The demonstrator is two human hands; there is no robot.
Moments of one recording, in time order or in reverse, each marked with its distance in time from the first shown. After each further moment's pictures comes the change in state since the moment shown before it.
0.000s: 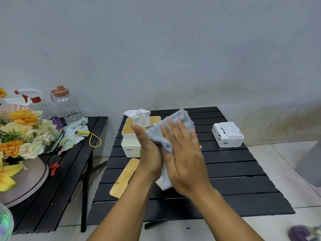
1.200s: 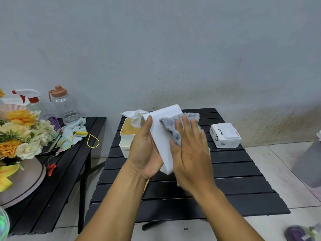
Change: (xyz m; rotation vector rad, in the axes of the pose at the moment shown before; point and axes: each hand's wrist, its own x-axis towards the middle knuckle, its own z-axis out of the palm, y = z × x) left_hand 0.013 0.010 -0.014 -0.421 -0.176 -0.325; right_hand 0.002 0.006 -0.013 -0.118 -0.026 0.185
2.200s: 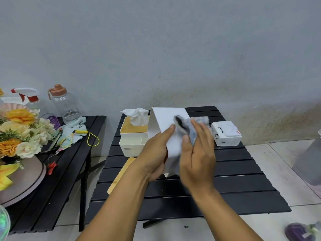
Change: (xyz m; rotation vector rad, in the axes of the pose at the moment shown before) left_hand -0.005 -0.013 0.010 0.436 0.069 -0.035; right_hand -0.004 0.006 0.009 0.255 0.327 0.098
